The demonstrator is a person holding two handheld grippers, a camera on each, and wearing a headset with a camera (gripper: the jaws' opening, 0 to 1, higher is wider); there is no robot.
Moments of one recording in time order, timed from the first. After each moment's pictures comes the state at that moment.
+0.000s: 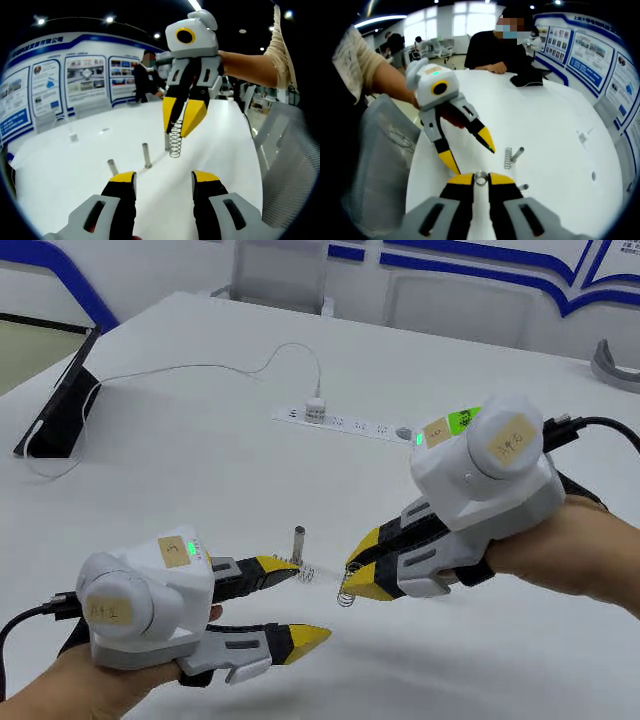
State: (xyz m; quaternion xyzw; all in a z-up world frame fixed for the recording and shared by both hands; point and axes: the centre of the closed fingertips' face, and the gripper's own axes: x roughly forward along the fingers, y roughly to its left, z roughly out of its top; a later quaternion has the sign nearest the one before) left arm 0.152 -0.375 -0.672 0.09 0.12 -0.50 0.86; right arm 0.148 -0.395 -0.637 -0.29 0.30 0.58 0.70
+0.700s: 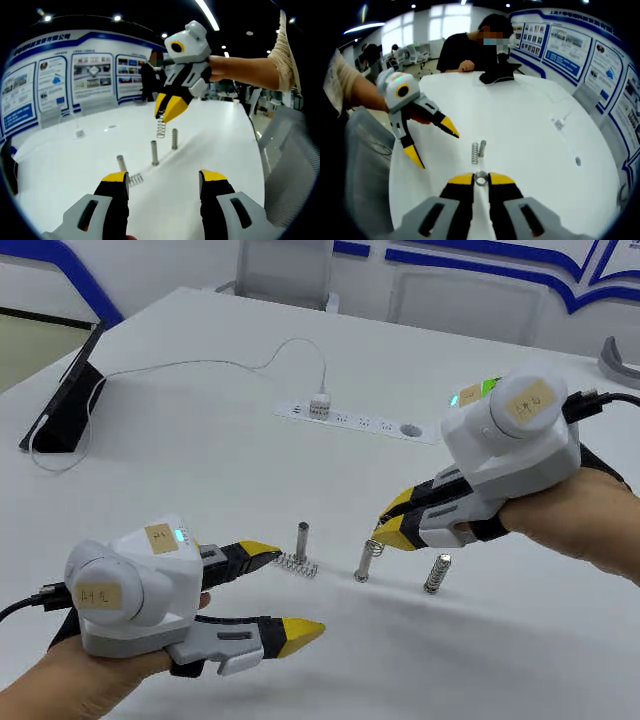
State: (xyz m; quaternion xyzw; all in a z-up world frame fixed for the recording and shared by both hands) left arm 0.158 -0.364 -0.671 0.08 0.12 -0.47 0.87; right arm 0.206 -0.423 -0.632 -0.27 0.30 0.50 0.76
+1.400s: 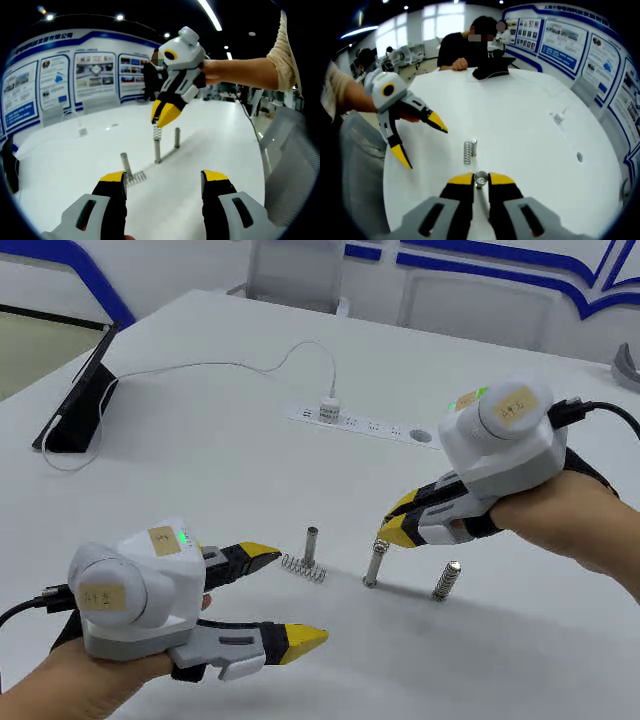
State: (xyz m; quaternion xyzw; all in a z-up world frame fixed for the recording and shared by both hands) left arm 0.159 -0.357 -0.672 0.07 0.13 -0.47 0.87; right arm 0.219 -0.419 -0.647 -0.26 0.32 0.49 0.77
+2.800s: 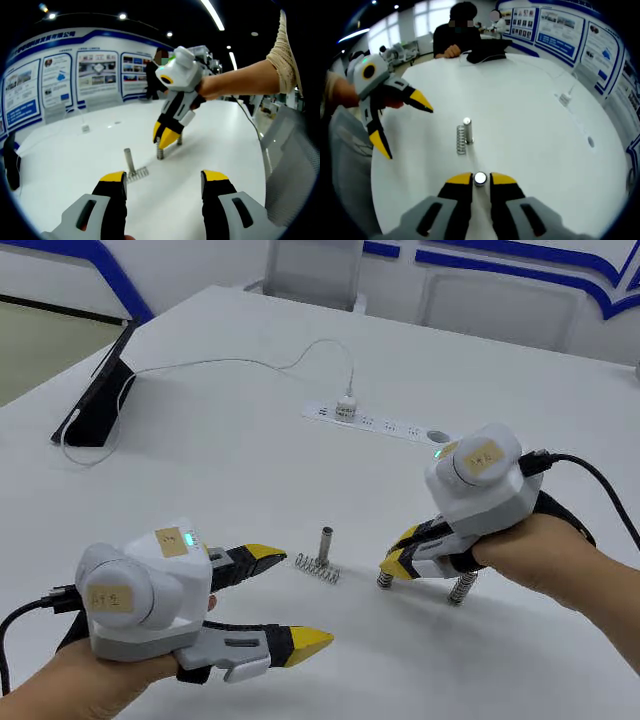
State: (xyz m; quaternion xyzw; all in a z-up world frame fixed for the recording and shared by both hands) left arm 0.159 -0.349 -0.676 0.07 0.13 -0.46 0.88; right arm 0.230 -0.422 -0.703 -0.26 0.36 0.47 0.76
